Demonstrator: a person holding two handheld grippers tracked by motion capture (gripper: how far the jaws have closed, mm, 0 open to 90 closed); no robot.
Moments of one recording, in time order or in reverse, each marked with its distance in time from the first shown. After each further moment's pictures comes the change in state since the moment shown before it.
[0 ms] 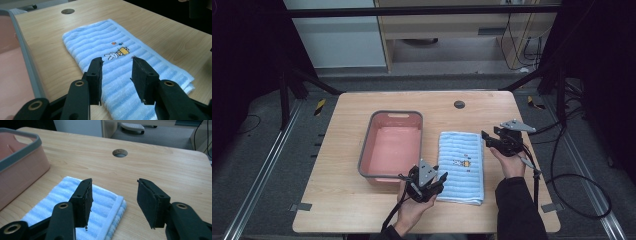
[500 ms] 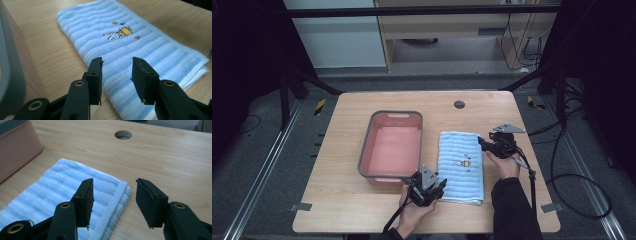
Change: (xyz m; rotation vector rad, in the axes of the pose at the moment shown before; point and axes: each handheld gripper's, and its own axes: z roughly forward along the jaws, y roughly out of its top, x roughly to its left) left arm -0.001 -0.024 0.017 0.069 0.012 0.009; right arm 0.001 -0.019 0.025 0.090 0.004 -0.017
